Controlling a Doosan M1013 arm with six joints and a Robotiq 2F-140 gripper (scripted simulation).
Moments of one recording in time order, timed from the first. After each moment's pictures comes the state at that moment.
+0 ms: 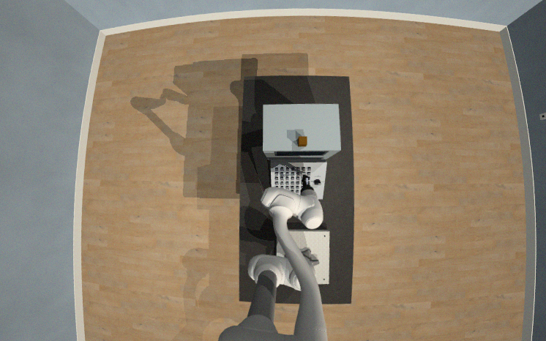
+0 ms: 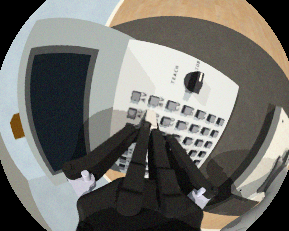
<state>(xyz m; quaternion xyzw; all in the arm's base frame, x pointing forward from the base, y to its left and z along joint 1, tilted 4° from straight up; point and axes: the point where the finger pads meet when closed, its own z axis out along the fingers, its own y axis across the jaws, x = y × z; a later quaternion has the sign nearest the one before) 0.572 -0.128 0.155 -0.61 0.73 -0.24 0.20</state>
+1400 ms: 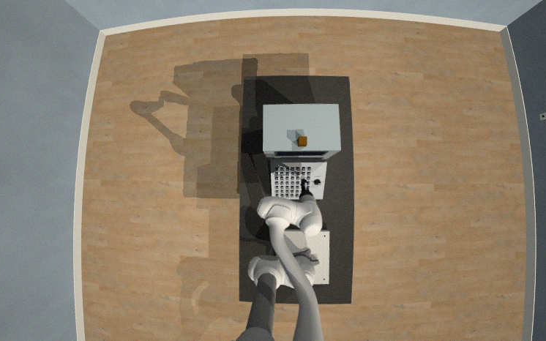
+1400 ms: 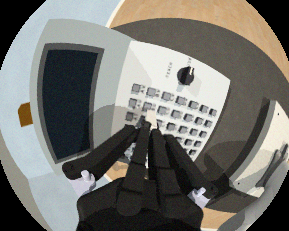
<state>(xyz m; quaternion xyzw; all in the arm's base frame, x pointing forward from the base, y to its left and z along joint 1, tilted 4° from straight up) 0.547 -0.113 0.180 -0.61 0.73 -0.24 0.20</state>
